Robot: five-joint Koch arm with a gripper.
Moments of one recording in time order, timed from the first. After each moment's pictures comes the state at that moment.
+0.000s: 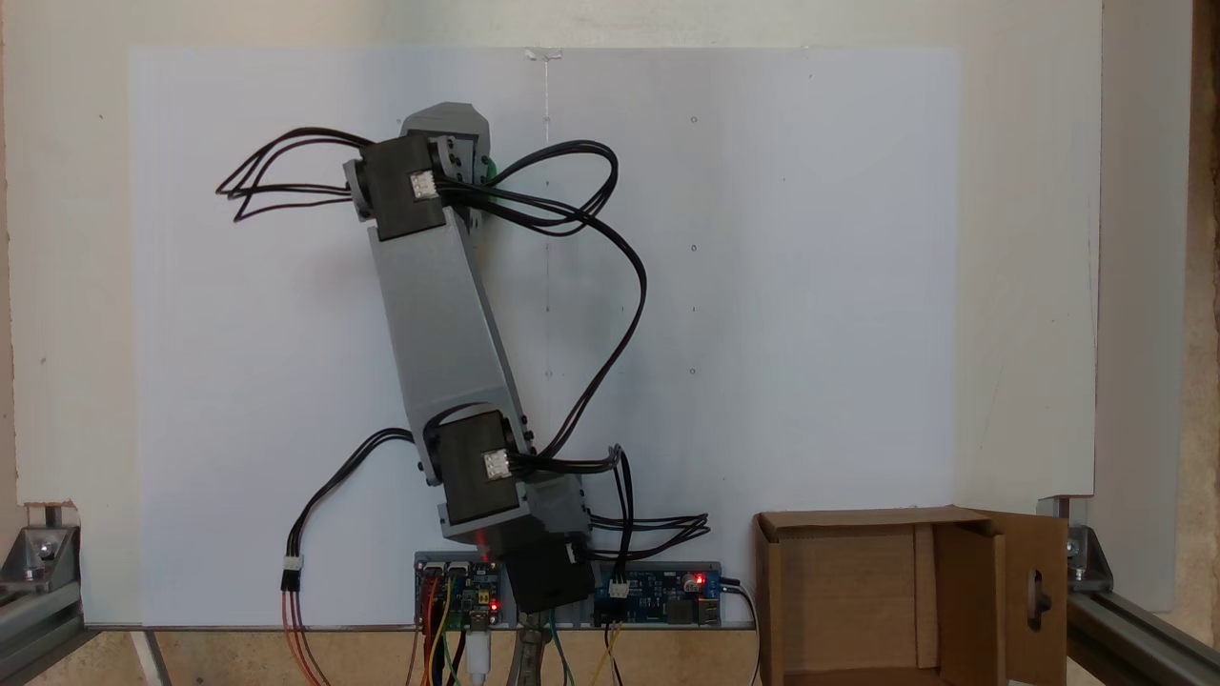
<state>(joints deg) -15.1 67.1 75.0 50.7 17.5</state>
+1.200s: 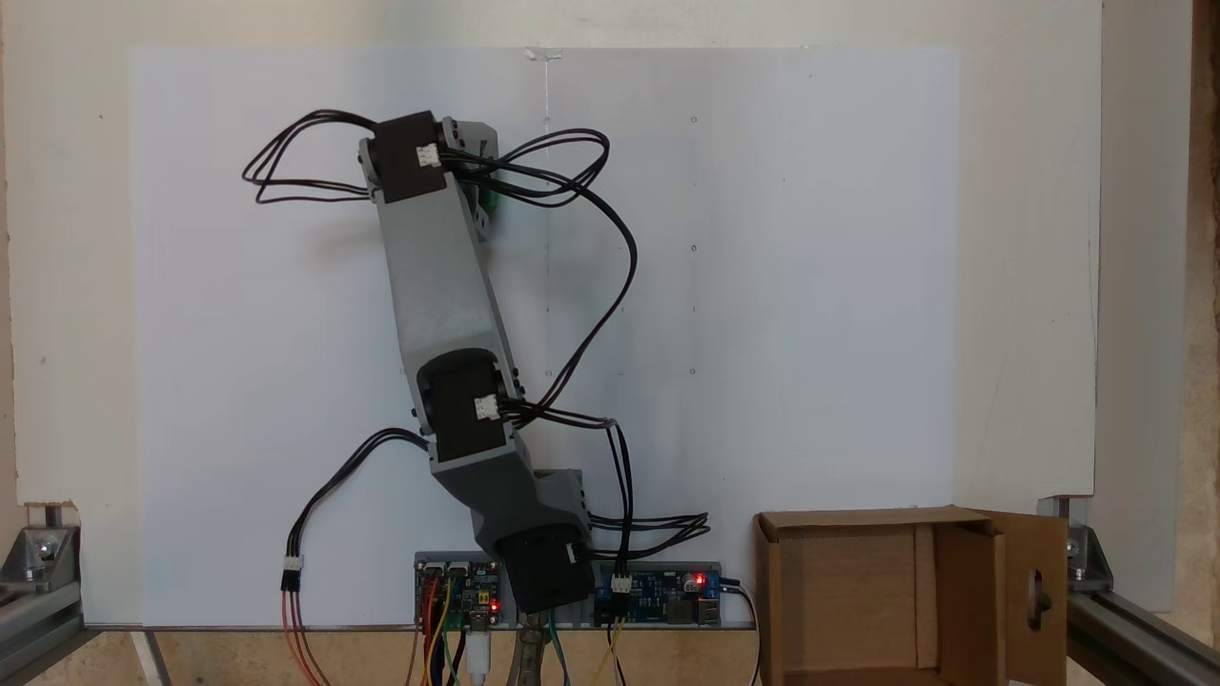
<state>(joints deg) -15.0 57.0 75.0 49.6 17.5</state>
